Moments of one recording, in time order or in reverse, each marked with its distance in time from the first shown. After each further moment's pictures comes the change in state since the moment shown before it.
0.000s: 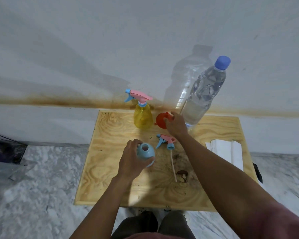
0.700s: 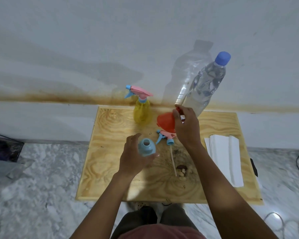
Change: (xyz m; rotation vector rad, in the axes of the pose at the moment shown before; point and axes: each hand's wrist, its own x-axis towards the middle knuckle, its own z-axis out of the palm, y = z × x) left_hand -0.009 0.009 -0.005 0.038 -0.015 0.005; right_hand -0.090 -0.036 -0.053 0.138 0.282 -0.264
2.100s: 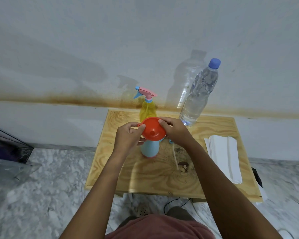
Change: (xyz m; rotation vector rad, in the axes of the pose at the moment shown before) left_hand -0.023 0.055 -0.068 -0.574 0.107 -0.195; right_hand -0.046 -0.035 -0.005 0.222 -0.456 -0.005
